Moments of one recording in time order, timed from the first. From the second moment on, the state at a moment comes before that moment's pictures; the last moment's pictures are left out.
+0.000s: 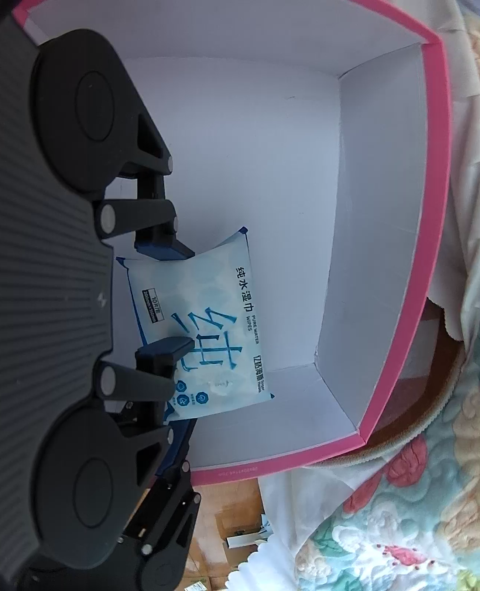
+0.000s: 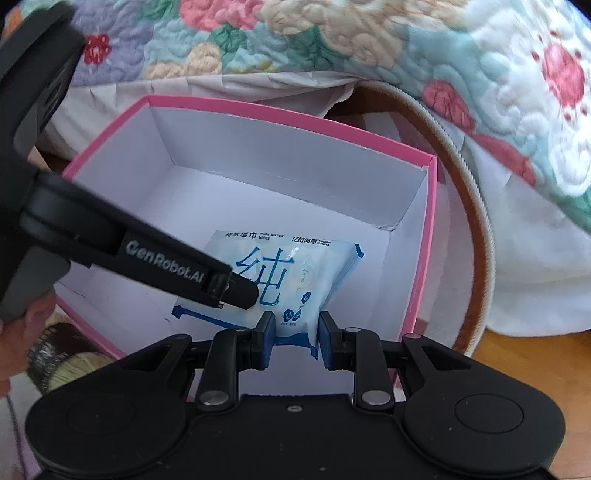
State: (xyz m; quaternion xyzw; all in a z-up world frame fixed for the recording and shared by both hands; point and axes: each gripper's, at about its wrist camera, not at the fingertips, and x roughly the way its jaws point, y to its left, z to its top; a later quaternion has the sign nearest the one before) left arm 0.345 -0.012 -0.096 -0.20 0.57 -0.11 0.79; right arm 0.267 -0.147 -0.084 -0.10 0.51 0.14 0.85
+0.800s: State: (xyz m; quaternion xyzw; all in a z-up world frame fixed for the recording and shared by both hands) left arm 0.338 -0.028 -0.107 -0.21 0.57 -0.07 0.79; right arm 0.276 -0.116 -0.099 -0.22 0.53 0.08 0.82
